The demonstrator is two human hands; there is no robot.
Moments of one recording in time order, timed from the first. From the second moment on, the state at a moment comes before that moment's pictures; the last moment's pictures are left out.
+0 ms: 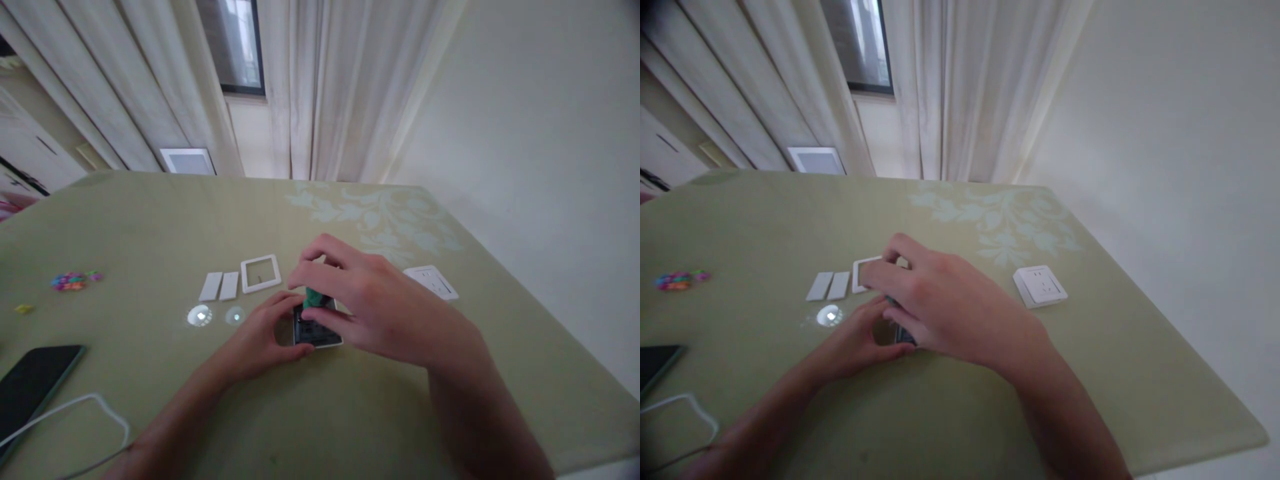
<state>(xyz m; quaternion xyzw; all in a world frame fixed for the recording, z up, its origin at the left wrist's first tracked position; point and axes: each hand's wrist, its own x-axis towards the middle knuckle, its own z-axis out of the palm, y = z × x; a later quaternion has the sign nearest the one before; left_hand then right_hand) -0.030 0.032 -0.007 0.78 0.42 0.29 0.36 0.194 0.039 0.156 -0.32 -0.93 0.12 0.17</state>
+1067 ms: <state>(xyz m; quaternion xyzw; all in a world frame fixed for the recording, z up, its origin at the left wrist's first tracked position) -0.016 0.039 -0.024 0.78 0.41 0.31 0.34 0.102 0.090 0.214 -0.20 -0.91 -0.03 -0.36</state>
